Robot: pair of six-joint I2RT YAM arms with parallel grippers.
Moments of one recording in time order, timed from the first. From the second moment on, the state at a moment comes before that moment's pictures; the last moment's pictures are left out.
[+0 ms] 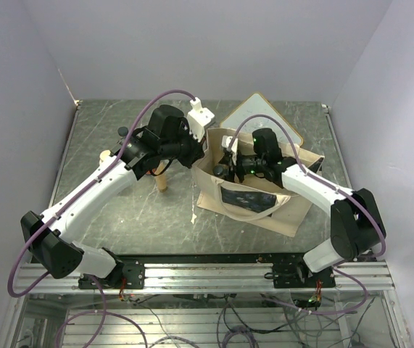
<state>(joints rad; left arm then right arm) -0.71 1.38 1.44 -0.61 0.20 0.08 0.48 1.51 0.97 -0.06 -0.83 -0.52</state>
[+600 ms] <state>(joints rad) -0.71 1.39 1.44 -0.60 0.20 0.07 0.49 1.52 1.14 -0.17 -0.83 -0.56</state>
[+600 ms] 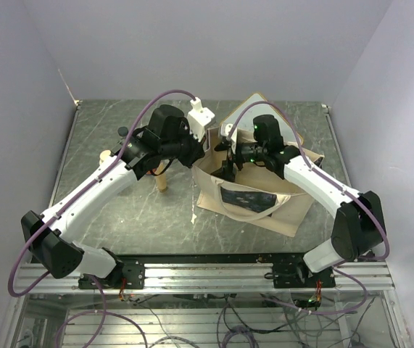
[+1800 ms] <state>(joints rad) -0.71 1.41 1.46 -0.62 0.21 0.10 0.37 1.22 1.42 -0.56 -0.67 -0.61</state>
